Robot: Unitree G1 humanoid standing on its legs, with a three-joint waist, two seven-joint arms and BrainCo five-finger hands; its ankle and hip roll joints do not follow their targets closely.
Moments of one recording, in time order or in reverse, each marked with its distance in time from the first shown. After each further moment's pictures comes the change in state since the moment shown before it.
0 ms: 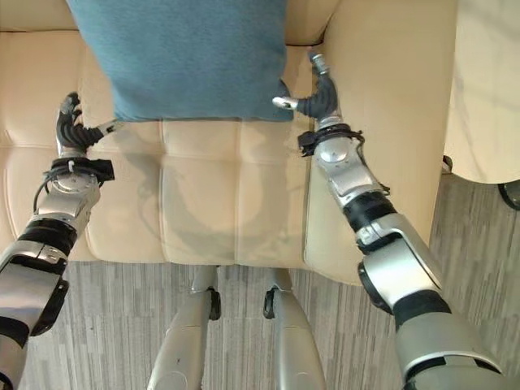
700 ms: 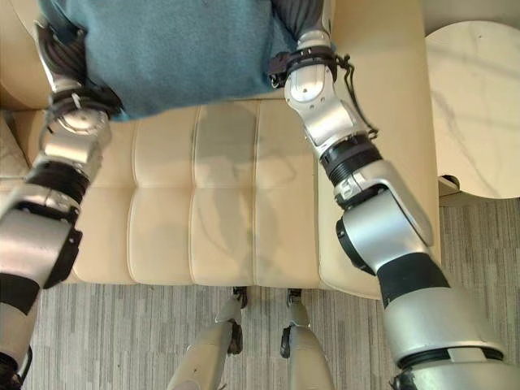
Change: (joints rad) left arm -0.474 -0.073 -0.115 0.403 0.080 -0.027 0.193; right arm -0.448 0.135 0.156 0.265 -0.123 -0.025 -0.181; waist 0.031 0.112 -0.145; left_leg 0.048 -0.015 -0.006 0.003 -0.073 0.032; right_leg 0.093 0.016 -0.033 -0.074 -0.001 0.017
